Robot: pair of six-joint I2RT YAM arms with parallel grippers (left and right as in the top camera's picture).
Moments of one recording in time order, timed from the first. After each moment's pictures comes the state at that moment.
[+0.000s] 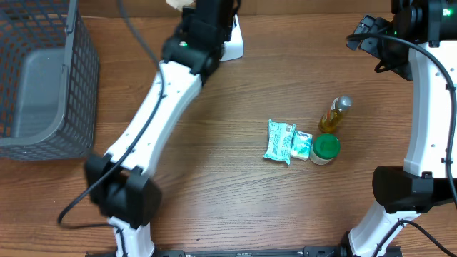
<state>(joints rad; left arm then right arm) -0.46 1.98 1.95 -0.50 -0.51 -0.13 -0.01 1.95 2.41 -1.64 0.16 0.54</state>
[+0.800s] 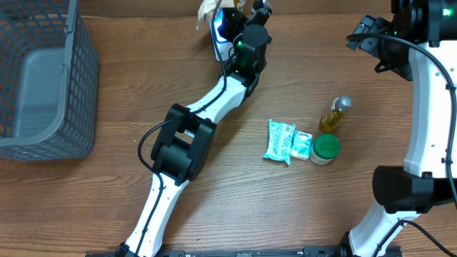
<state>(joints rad) -0.55 2.52 1.95 0.59 -0.91 0.90 -0.01 1.95 2.41 -1.64 0.16 0.54</state>
